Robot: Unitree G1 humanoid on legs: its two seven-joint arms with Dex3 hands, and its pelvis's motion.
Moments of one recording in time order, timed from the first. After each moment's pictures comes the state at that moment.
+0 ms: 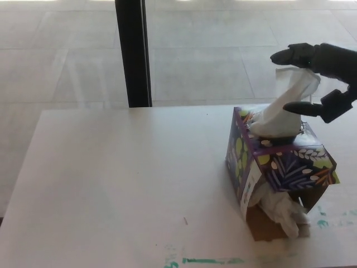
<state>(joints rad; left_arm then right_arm) 0.10 0.69 0.28 1.17 -0.06 -0.14 -0.37 -0.97 -0.76 0.43 0.32 -0.22 0.28 0.58</state>
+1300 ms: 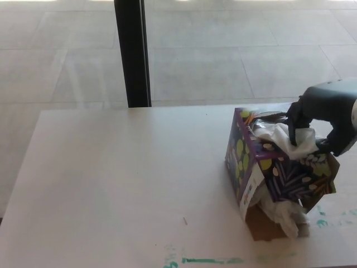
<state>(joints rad) 0.09 0.69 0.25 1.17 -0.06 -0.14 -0.37 -0.89 -0.87 0.64 0.15 -0.56 0.18 0.57</state>
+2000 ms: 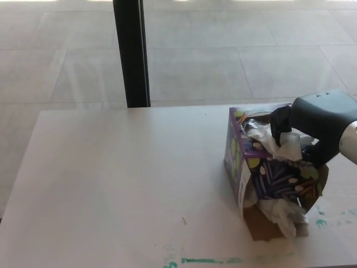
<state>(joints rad) 0.09 0.69 0.25 1.17 -0.06 -0.14 -0.37 -0.73 -0.78 0.55 0.15 -0.58 0.08 0.26</state>
